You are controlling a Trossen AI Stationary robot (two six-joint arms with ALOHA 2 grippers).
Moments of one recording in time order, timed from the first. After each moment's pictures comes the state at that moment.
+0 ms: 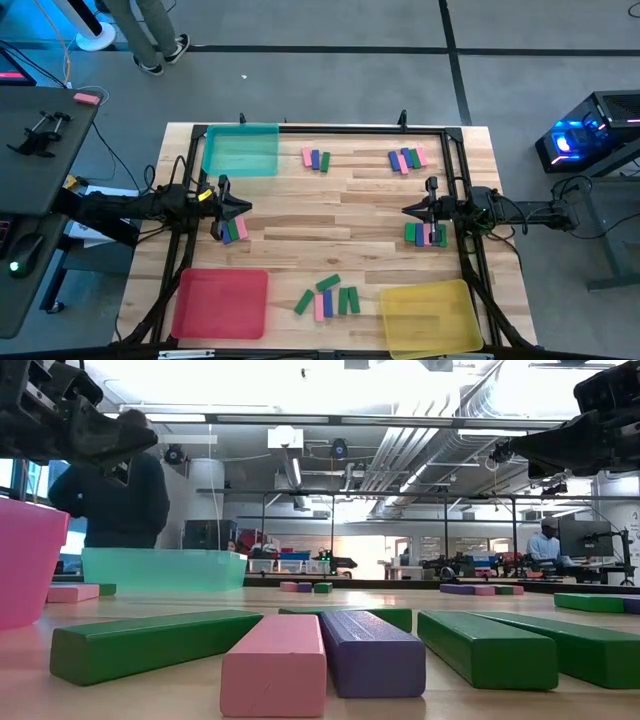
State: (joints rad) left arm -0.05 0.01 0.01 0.02 -0.10 -0.12; right arm 0.02 0.01 0.01 0.02 0.00 -0.16
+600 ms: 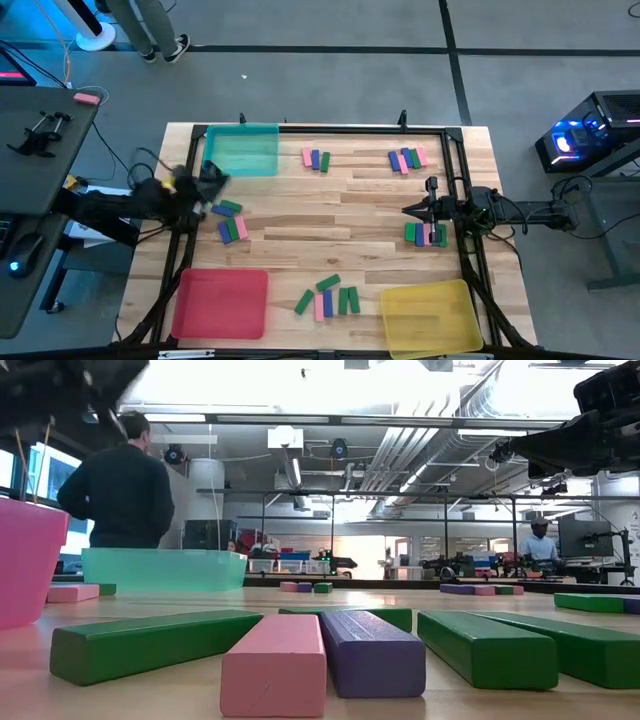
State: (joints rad) left arm -0.05 0.08 0.01 0.67 -0.27 -0.27; right arm 0.02 0.01 0.01 0.02 0.00 -0.16
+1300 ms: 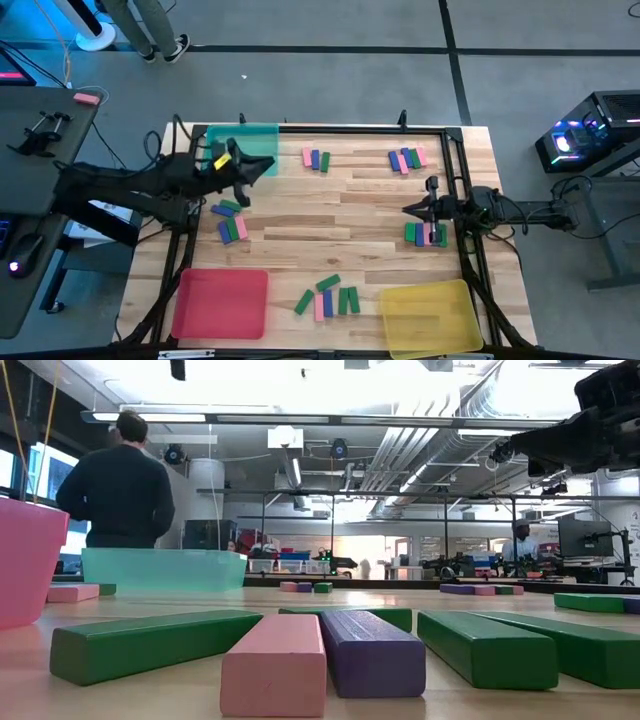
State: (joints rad) left arm -0.04 0.85 0.75 0.23 -0.39 -0.25; right arm 0.02 0.01 0.01 0.06 0.00 -0.14
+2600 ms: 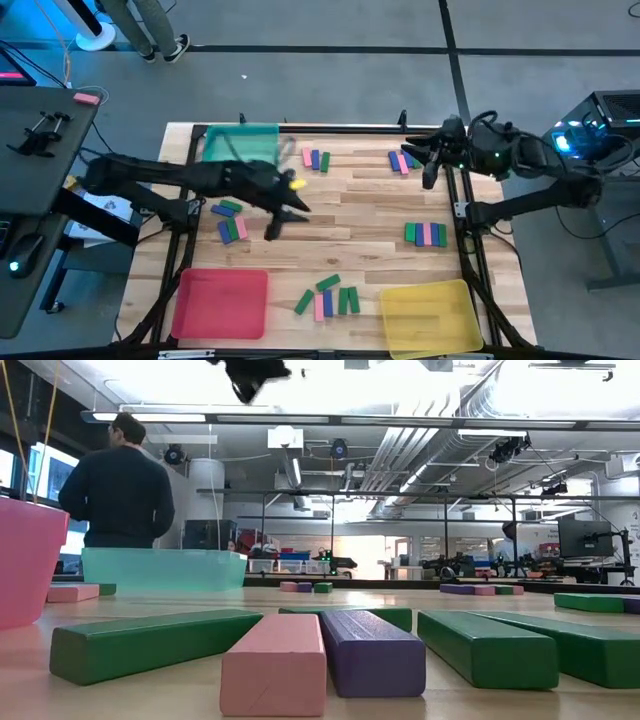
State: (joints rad) left arm -0.03 1.34 1.10 -0.34 0.15 -0.01; right arm -0.01 0.94 1.34 -0.76 0.43 0.23
